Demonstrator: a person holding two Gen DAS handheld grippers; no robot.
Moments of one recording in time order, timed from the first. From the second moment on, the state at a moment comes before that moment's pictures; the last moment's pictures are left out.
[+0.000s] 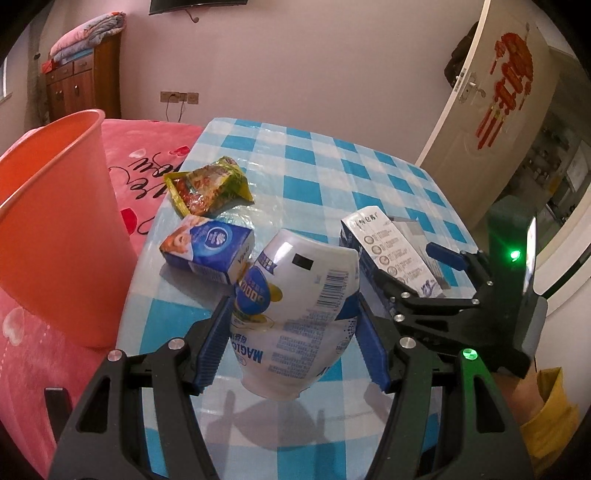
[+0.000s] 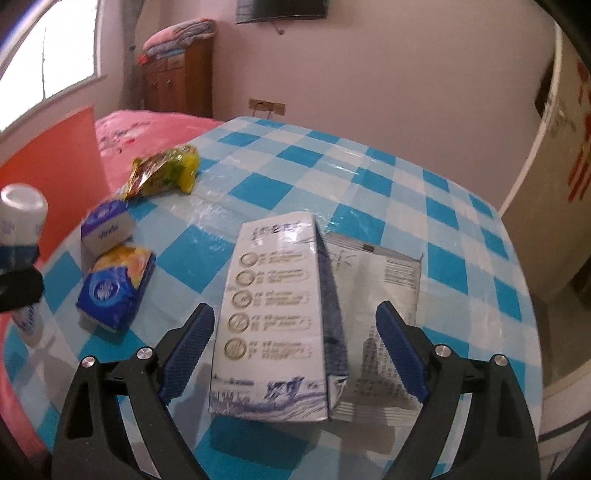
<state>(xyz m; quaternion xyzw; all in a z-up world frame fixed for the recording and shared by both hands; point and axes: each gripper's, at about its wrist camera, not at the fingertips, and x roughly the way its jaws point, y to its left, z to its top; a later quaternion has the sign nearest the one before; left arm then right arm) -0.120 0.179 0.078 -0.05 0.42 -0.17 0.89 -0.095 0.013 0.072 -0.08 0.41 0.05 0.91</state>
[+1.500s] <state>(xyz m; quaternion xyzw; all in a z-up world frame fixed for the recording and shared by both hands) -0.140 0.204 0.138 -0.05 0.36 -0.17 0.92 -0.107 0.014 0.147 0.01 0.37 0.16 0.92</state>
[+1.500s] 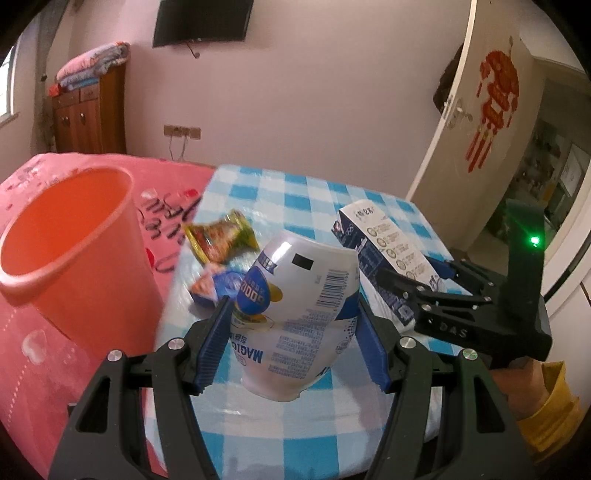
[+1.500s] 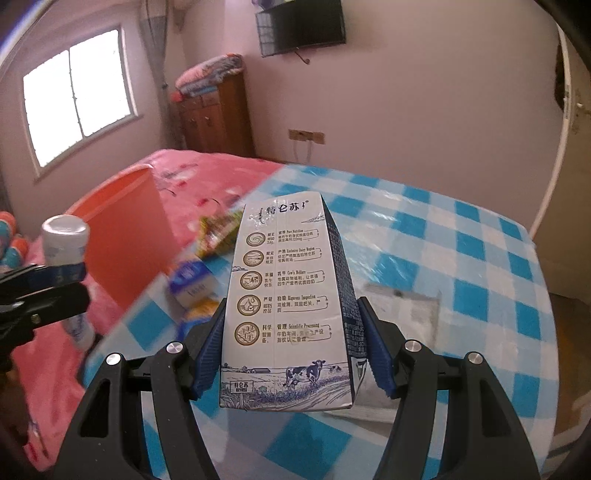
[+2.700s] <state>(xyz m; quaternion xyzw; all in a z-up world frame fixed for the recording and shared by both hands) -0.078 0.398 0.154 -0.15 0.32 0.09 0.93 -0.003 0.258 0.230 -0.03 0.34 0.41 0.84</state>
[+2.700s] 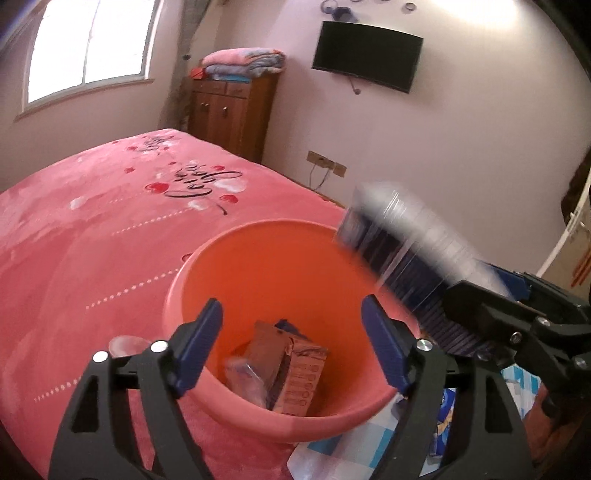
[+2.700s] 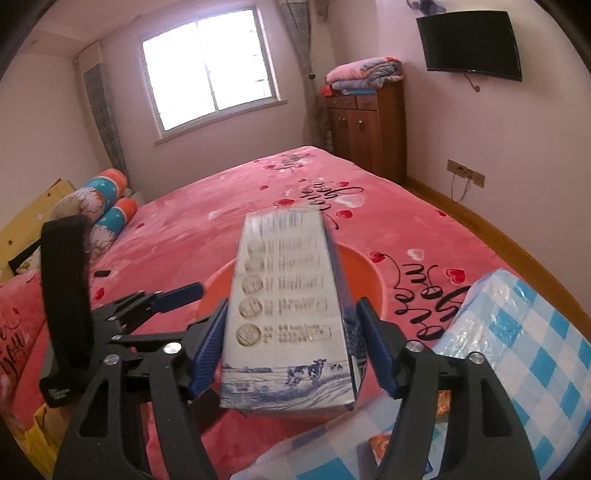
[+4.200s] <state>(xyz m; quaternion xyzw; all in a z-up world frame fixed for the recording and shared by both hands) -0.108 0.278 0.154 -0.06 0.31 -0.02 0.95 -0.070 0.066 0.177 0.09 0.33 0.22 0.91</state>
